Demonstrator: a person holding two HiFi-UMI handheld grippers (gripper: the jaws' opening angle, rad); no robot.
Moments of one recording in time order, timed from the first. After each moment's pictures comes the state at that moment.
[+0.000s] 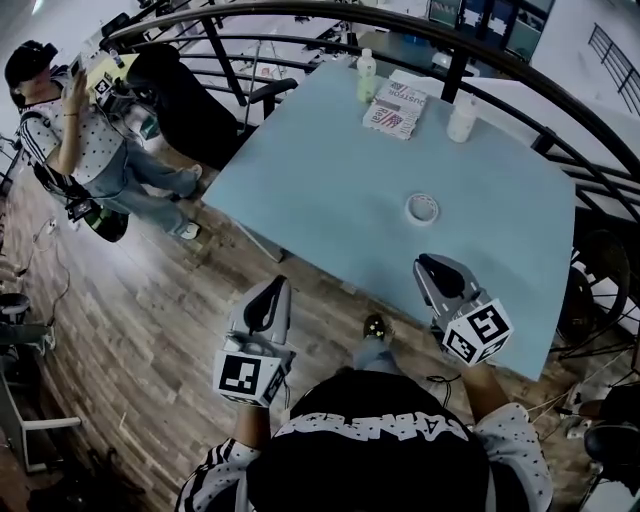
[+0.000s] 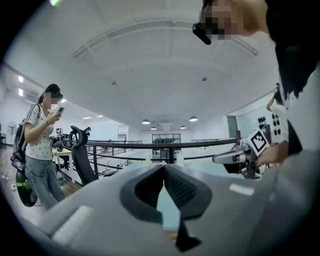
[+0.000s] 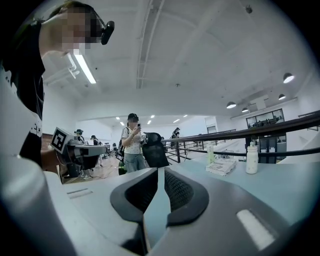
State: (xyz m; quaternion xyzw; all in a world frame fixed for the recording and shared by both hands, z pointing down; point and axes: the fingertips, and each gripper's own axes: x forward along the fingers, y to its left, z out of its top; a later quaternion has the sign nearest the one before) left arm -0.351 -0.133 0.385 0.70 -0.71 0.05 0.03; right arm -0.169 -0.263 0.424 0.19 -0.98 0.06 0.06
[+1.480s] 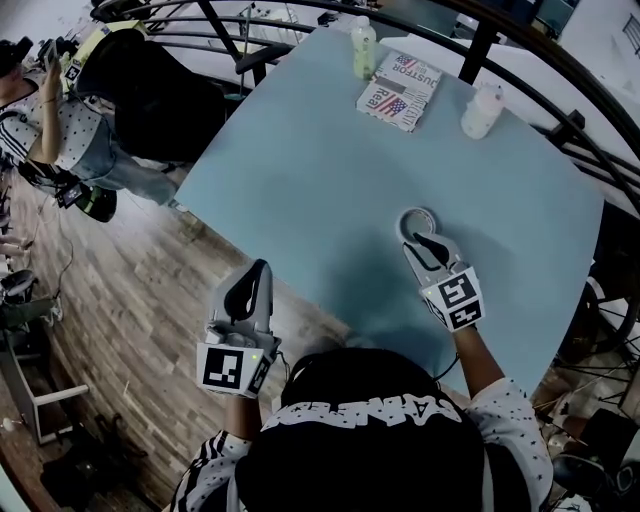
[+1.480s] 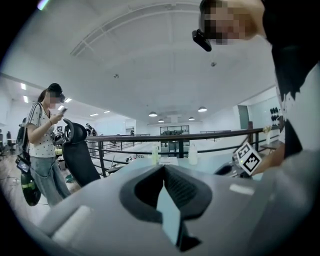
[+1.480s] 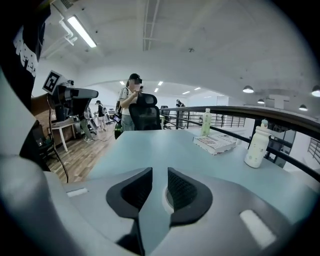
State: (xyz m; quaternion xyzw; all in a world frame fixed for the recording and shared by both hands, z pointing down) left arm -0.376 -0.298 0.430 0.65 -0.75 0.09 0.06; right arm -0.197 -0.460 0.591 0.15 -0.95 0.01 0.26
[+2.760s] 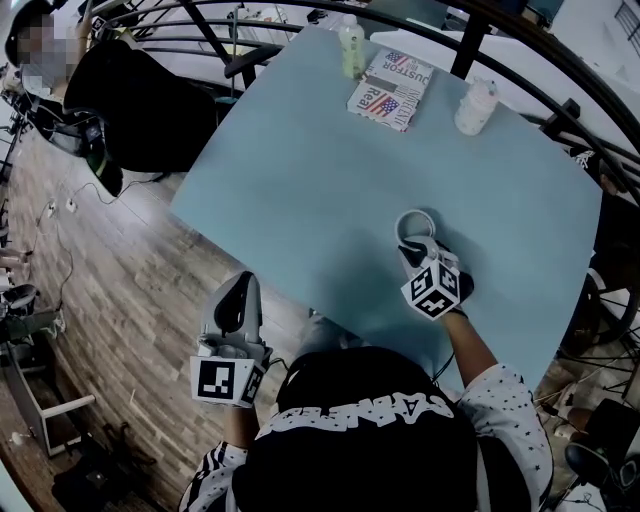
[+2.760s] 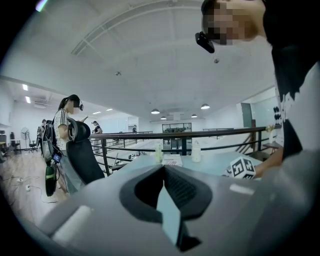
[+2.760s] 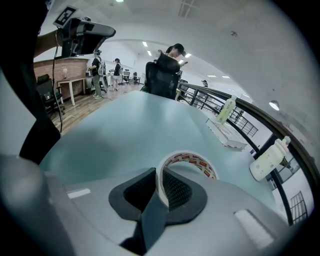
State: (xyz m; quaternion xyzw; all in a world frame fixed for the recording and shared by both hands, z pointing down) left arm -0.391 -0.298 0.437 0.64 -0.75 0.11 0.07; right arm -0.203 -0.472 0.680 0.09 -0.89 -0.13 0.43
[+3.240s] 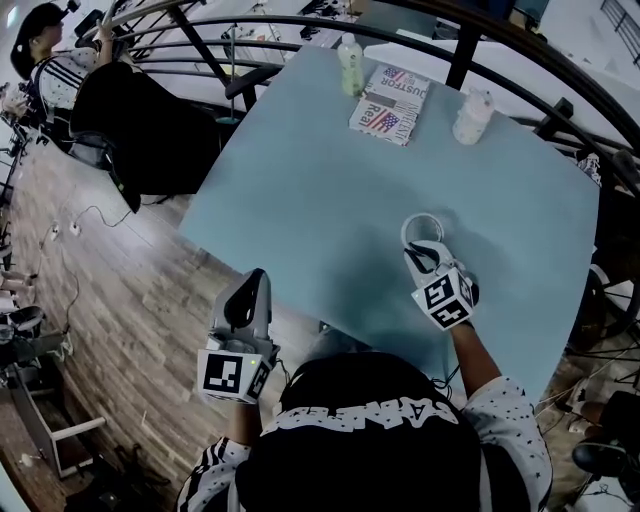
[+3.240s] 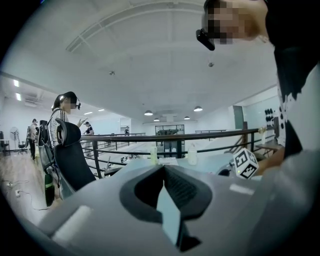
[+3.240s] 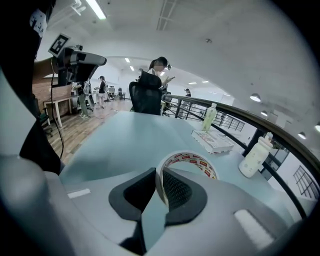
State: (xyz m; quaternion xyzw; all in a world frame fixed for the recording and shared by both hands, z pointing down) left arm -0.410 -0.318 0.420 0.68 -0.72 0.10 0.06; right arm -0.217 -0.473 0.618 0.16 -0.92 -0.07 0.35
